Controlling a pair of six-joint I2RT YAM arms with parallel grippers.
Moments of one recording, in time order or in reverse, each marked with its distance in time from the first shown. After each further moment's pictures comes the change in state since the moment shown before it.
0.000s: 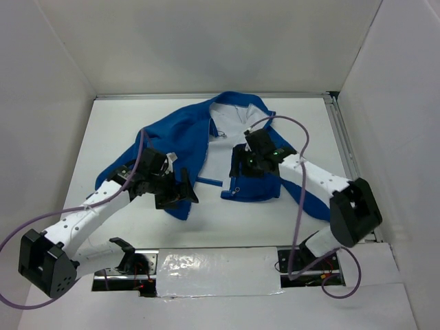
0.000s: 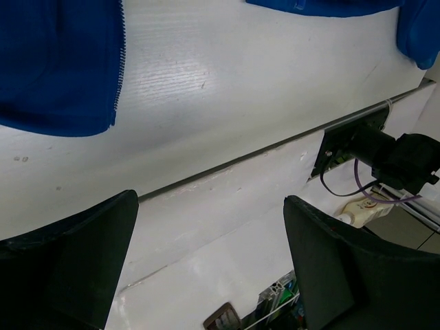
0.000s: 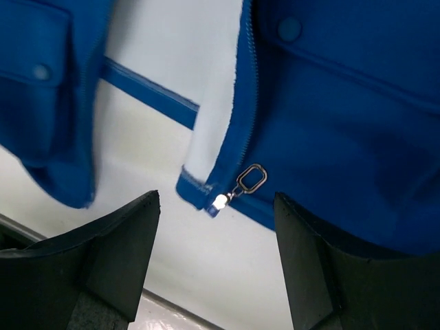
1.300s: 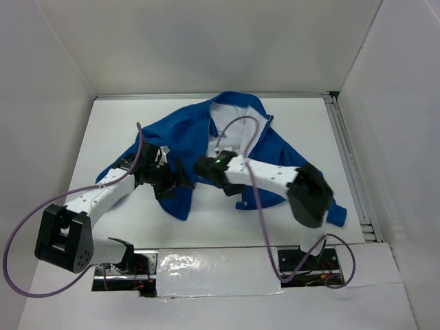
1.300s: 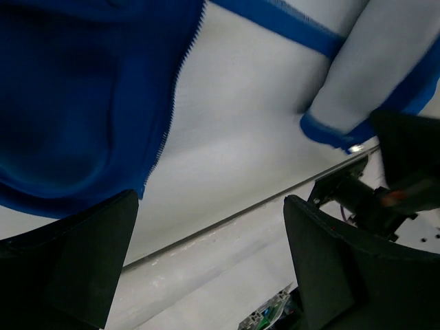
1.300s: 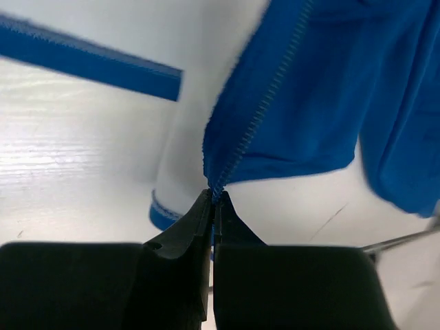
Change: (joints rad) left arm 0.178 0.190 -0.056 0.222 0.081 0.049; right arm 0.359 0.325 0.363 -0.665 0.631 0.235
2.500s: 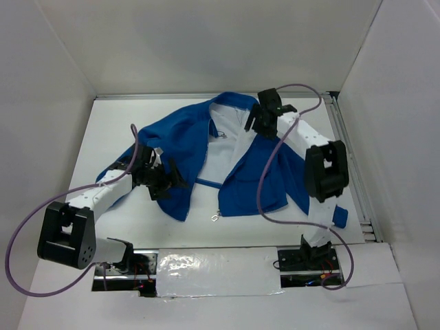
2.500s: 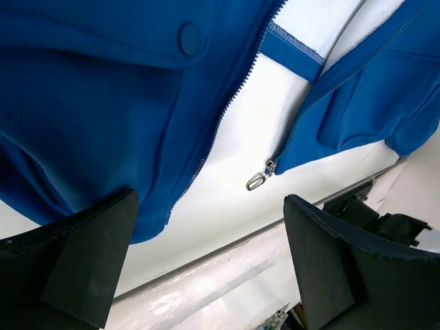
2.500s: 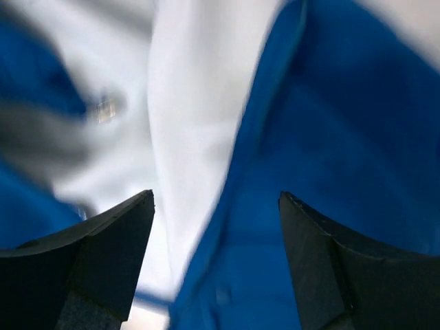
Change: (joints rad) left arm 0.110 0.032 -0.060 0.073 0.002 0.029; right arm -0.609 0.106 0.126 0.551 -0.470 -0.153
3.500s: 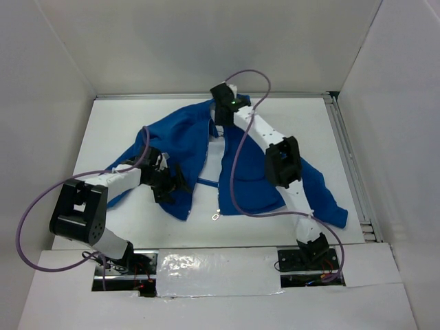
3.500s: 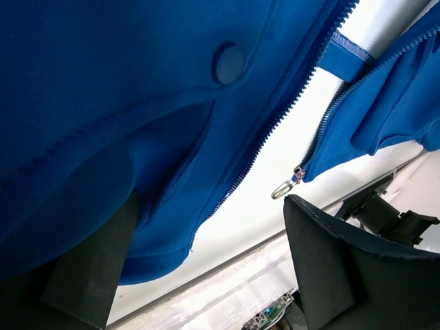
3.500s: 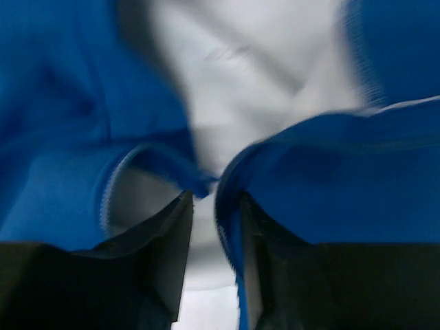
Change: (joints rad) left arm -0.012 0.193 0.003 0.077 0.036 0.047; right arm 0.177 0.576 0.834 -0.183 0.197 -0.112
